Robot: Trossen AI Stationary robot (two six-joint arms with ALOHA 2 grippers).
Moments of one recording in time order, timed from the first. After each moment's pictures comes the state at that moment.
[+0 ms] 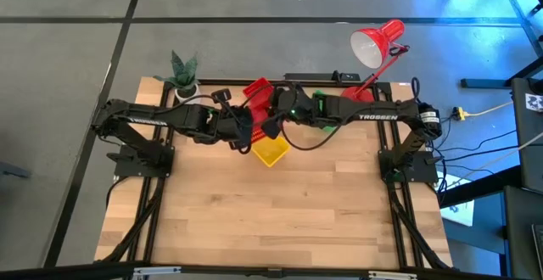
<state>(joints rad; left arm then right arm) -0.07 1.49 1.47 -1.02 -0.80 -0.07 -0.07 1.73 1.57 -0.43 0.41 0.20</state>
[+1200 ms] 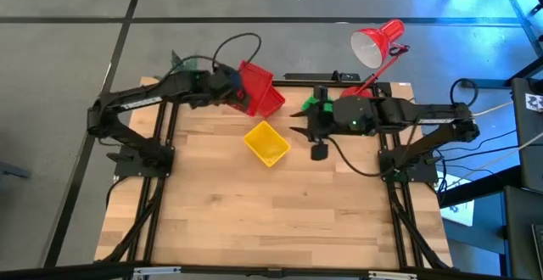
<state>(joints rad) 0.30 1.42 1.47 -0.97 -0.52 -0.69 0.12 1.40 1.57 -0.65 0.32 -0.32</state>
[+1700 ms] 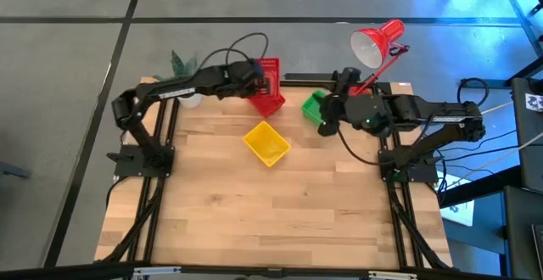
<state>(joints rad) 0.45 1.67 1.47 -0.72 -0.38 -1.05 0.14 1.33 1.57 -0.75 0.86 -0.47</state>
